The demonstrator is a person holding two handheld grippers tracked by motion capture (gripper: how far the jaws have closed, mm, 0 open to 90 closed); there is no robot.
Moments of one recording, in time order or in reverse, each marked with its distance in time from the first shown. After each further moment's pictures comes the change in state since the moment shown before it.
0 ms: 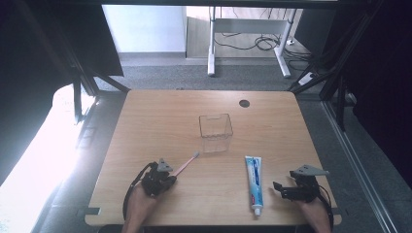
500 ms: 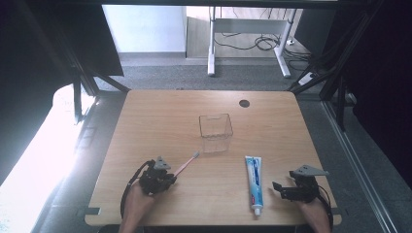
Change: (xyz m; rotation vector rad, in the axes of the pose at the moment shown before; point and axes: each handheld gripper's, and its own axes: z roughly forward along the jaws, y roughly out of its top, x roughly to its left) left arm 0.007 0.005 -0.011 -0.006 -0.032 -0.008; right arm 0.002 0.000 0.000 -0.004 0.000 -0.004
